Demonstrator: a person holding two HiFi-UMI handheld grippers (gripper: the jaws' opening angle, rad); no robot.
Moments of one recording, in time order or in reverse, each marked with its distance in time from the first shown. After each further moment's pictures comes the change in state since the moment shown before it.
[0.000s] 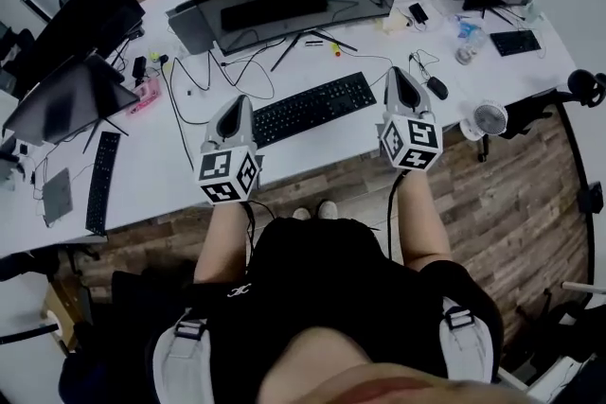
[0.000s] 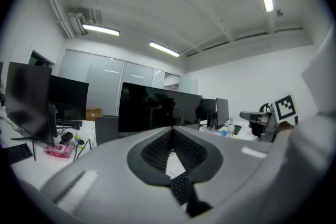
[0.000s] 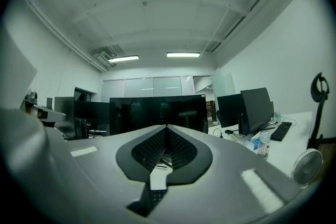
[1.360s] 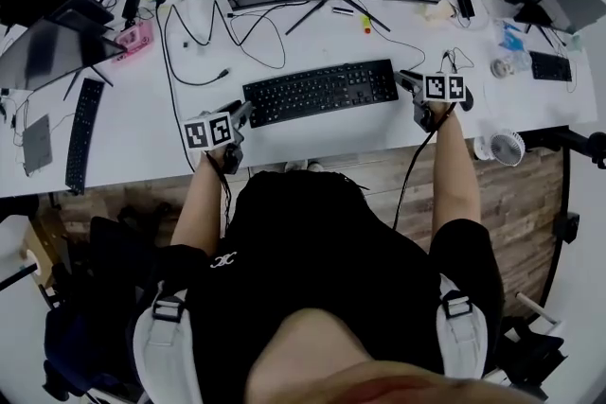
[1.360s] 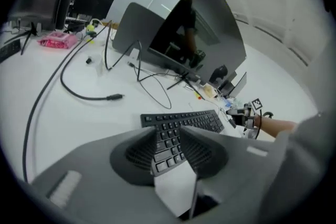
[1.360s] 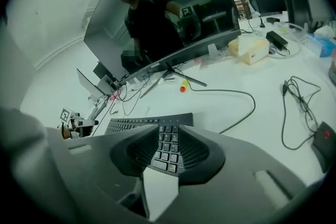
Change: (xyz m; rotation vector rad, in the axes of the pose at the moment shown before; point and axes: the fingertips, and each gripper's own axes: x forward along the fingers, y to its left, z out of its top) left arm 0.049 0.108 -0.275 -0.532 0.666 -0.049; right arm 0.139 -0.060 -0.297 0.308 0.982 0.494
